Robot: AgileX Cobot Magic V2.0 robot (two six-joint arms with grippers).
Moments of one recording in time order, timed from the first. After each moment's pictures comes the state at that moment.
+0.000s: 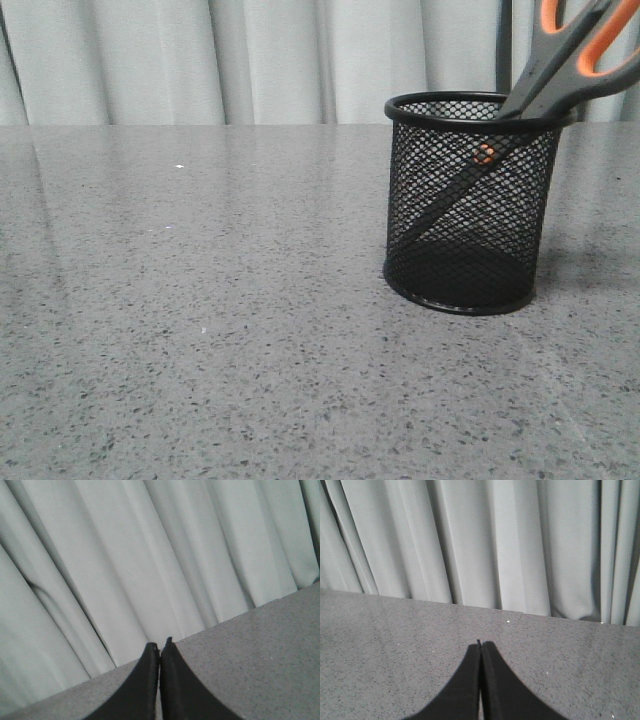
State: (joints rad) left arm -0.17 0.41 -0.77 -0.08 0.42 0.40; right arm 0.26 0.58 -0.74 0.27 0.30 -0.19
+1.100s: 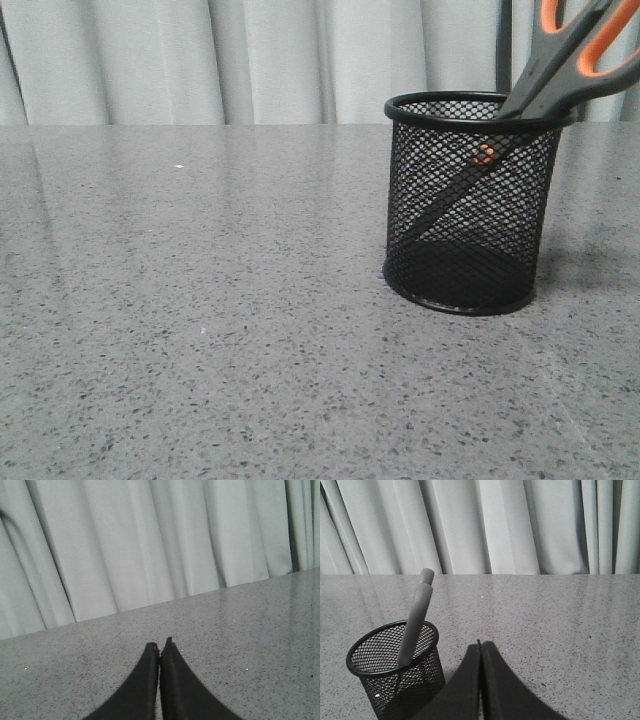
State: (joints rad) left arm -0.17 0.00 -0.23 -0.26 0.27 0.40; right arm 0.26 0.18 -0.25 0.30 0.17 -0.19
